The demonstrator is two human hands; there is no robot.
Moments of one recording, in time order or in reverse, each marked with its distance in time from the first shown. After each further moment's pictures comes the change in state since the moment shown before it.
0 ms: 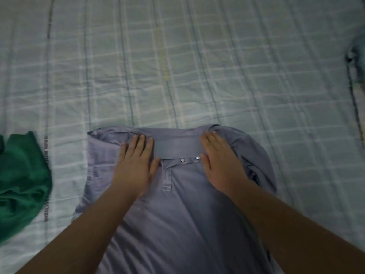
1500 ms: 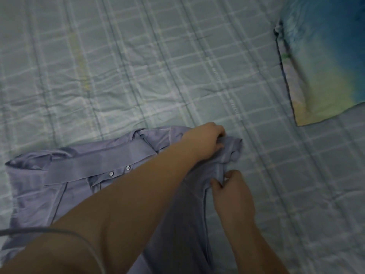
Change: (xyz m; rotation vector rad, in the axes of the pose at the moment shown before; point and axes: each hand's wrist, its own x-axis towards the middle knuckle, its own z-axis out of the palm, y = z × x) left_hand 0.142 0.340 -0.015 -0.286 -0.358 0.512; right_hand -0.131 0.118 -0.045 0.425 0.147 1.013
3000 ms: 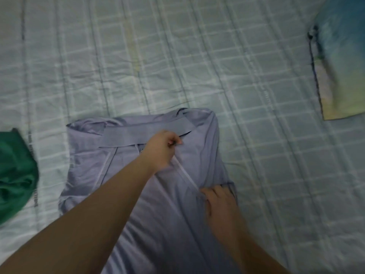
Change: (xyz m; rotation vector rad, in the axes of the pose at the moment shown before) left_hand -0.209 -0.127 0.010 -0.353 0.398 -0.375; right_hand -0.123 0.020 0.065 -0.311 -0.191 -0.748
